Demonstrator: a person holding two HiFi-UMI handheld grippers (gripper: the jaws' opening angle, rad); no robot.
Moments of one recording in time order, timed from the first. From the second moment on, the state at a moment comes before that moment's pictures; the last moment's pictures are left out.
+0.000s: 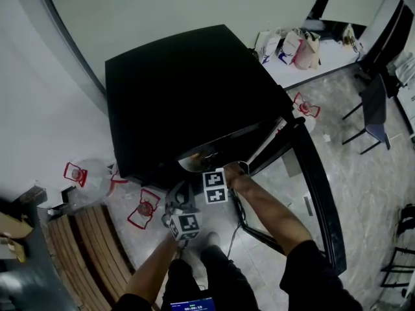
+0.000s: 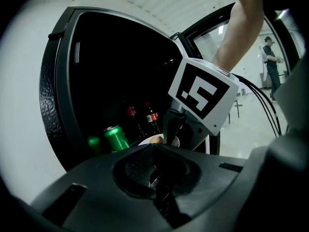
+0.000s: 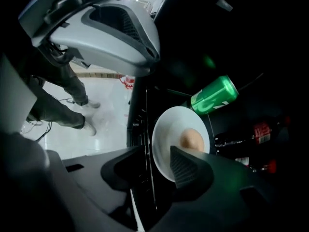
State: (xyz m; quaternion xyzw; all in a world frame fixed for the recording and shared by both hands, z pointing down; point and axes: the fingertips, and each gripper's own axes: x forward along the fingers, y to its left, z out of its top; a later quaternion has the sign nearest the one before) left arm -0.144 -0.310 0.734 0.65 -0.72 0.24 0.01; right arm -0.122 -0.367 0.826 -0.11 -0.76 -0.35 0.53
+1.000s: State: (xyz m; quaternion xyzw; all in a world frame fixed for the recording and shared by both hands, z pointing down) left arm -0.006 -0.105 0.494 0.83 -0.55 0.08 -0.01; right arm 0.038 -0.119 0.493 0.39 -0.92 0.05 0.01
